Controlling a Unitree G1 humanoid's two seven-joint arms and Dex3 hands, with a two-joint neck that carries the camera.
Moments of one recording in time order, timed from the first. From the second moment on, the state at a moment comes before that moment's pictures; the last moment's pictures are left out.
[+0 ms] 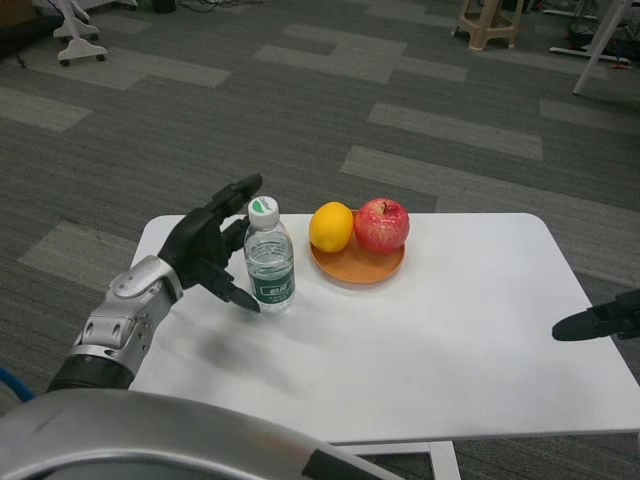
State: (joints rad) left arm 0.06 0.21 0.34 0.11 -0.32 0.02 -0.46; right arm -0.28 -0.45 0.07 0.21 0.40 -0.75 -0.10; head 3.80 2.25
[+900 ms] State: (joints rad) left arm -0.03 0.20 0.21 0.39 -0.34 -0.14 -0.46; right arm -0.27 -0.45 0.08 0.21 0.41 -0.75 -0.10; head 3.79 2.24
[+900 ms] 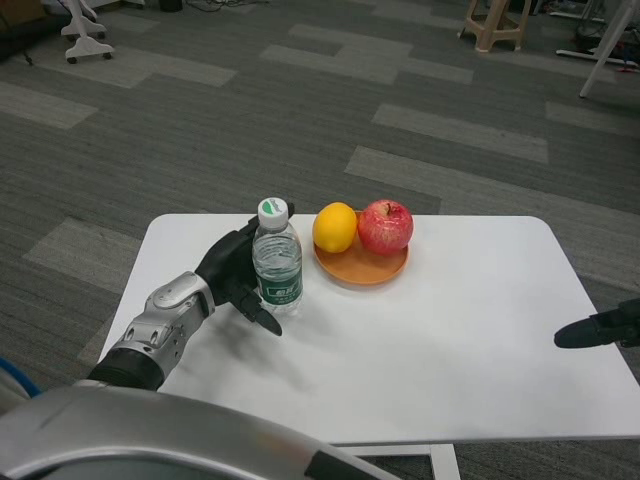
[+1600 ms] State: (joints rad) left arm -0.06 0.18 0.21 0.48 -0.43 -0.23 -0.46; right arm -0.27 -0.44 0.08 0.21 0.41 -0.75 -0.10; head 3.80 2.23
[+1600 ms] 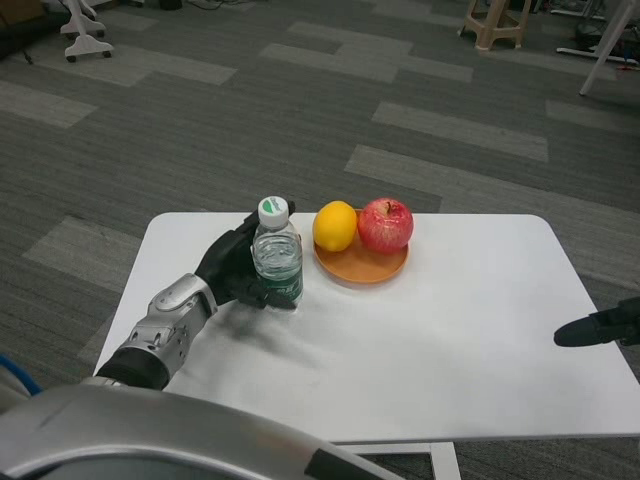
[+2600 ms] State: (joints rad) left arm -0.06 0.20 0.17 0.48 -0.54 -0.27 -0.49; right arm -0.27 -0.44 0.08 0.21 0.41 -0.75 -0.10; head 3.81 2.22
